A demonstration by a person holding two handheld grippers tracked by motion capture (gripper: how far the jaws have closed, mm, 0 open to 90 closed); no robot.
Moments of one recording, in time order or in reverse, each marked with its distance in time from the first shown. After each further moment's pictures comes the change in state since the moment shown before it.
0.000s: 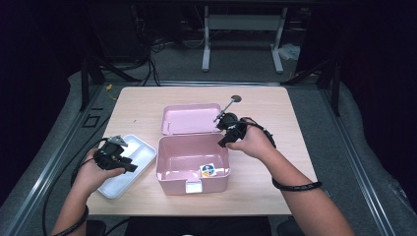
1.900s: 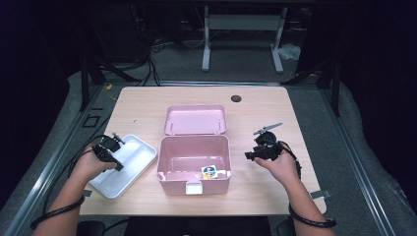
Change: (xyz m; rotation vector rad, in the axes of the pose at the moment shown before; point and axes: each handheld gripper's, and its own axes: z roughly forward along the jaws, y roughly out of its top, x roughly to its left) left arm 0.052 -0.001 0.031 0.317 0.040 -0.107; right arm -0.038 -0.123 0.020 -0.177 -0.039 0.349
